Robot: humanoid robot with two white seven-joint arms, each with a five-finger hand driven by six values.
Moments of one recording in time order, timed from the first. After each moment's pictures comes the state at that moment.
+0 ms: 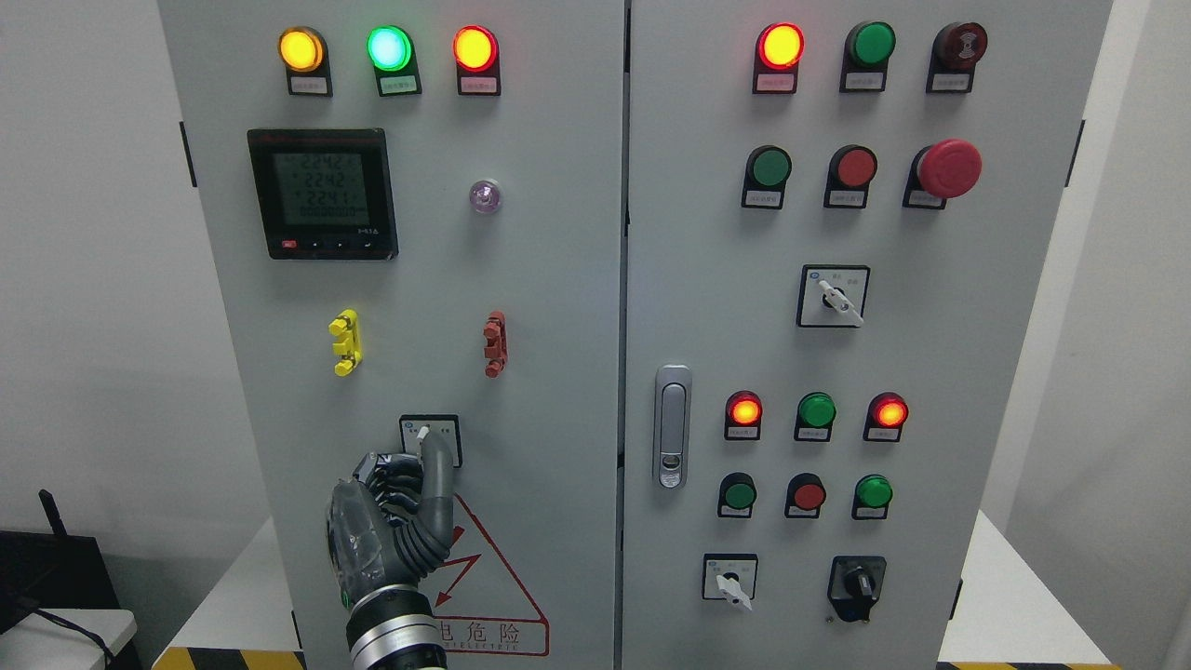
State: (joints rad) left arm -0.49 -0.10 -0.25 -1.76 -0.20 0.49 0.69; right arm 0.06 0.12 0.06 -0.14 0.00 0.05 0.14
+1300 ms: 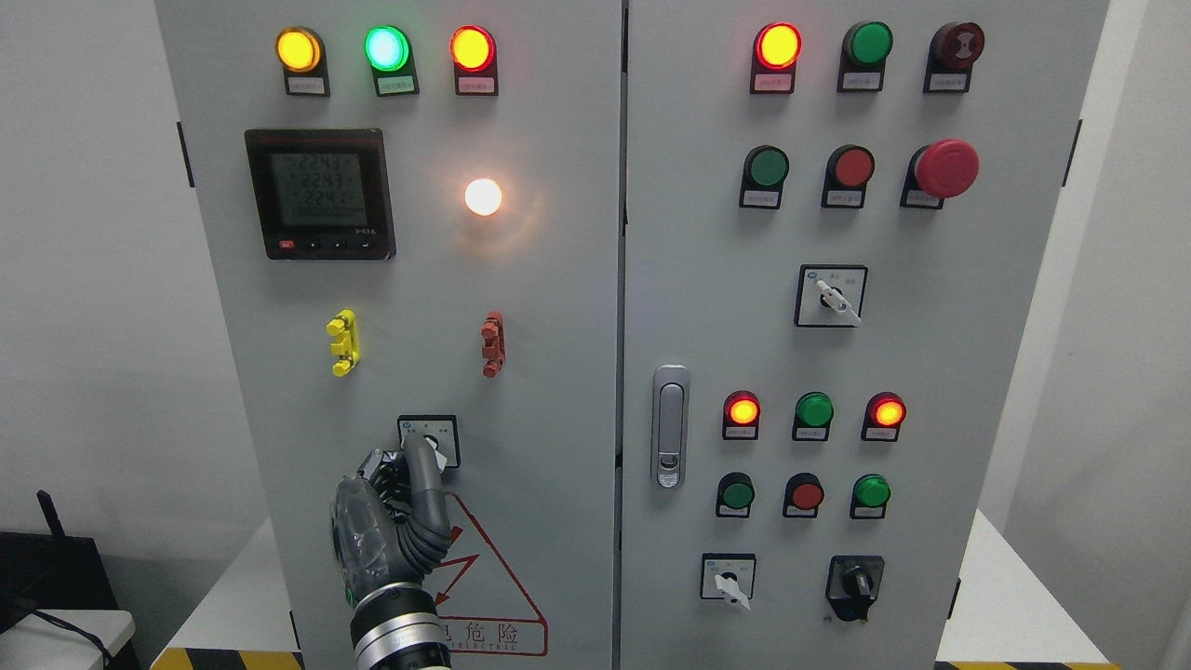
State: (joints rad) left arm -0.49 -0.10 -0.26 -1.76 -0.19 0.49 0.68; right arm 0.06 0.12 0.06 -0.14 0.00 0.05 0.14
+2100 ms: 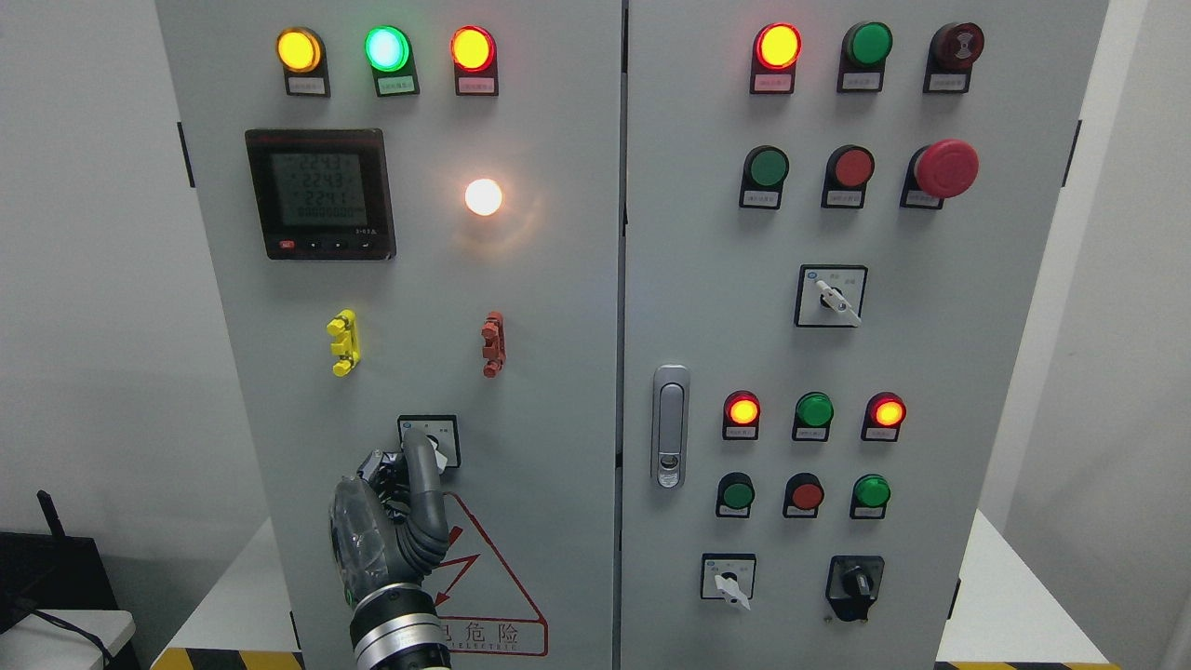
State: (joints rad) left arm -0.48 -0.10 -0.26 -1.76 -0.19 0.48 0.68; right arm 0.06 0.12 0.06 -0.14 0.00 0.05 0.14
